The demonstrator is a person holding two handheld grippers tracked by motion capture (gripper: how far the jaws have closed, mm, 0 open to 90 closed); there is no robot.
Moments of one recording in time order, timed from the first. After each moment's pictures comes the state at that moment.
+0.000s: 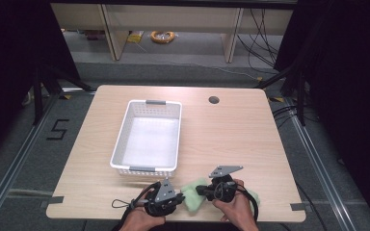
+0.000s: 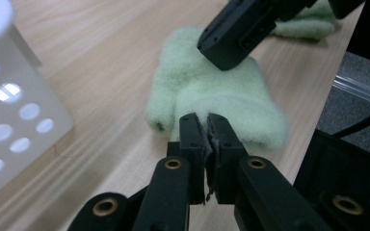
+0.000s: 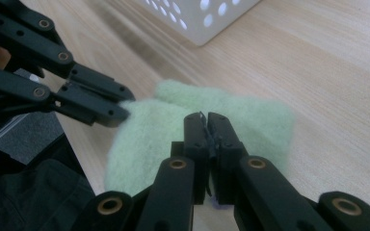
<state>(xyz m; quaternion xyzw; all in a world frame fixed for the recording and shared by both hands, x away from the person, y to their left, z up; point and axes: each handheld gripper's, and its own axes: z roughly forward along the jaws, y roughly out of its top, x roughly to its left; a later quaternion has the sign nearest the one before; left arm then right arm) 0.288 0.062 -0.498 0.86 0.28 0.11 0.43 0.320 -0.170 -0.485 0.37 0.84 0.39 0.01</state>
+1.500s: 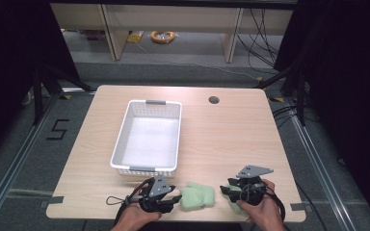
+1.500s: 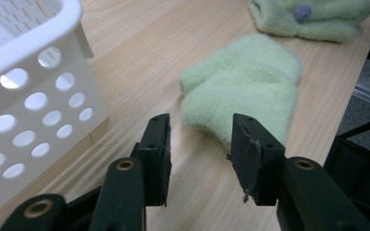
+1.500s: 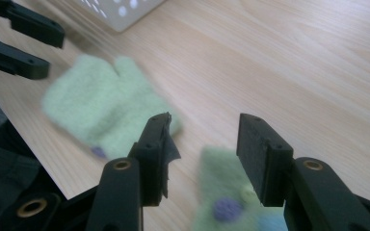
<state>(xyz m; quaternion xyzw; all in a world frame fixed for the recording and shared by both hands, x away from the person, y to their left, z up) 0.294 0.076 -0.496 0.85 0.29 0.12 0.42 0.306 -0.236 -0.460 0.41 0.84 0.35 0.11</state>
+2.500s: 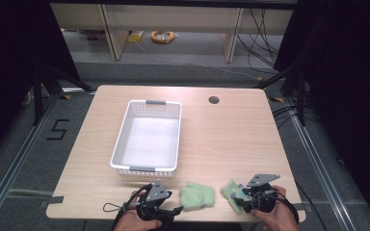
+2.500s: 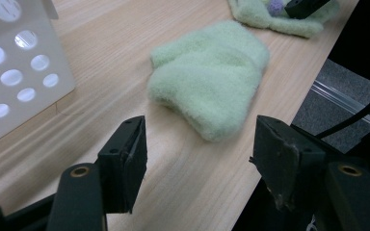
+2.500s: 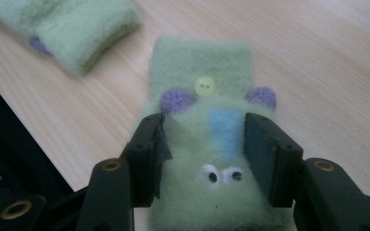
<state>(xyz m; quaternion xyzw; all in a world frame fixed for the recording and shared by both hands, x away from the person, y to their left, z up) 0.278 0.078 -0.496 0.85 0.31 0.07 0.42 0.301 -0.274 -0.489 0.39 0.87 0.27 0.09</state>
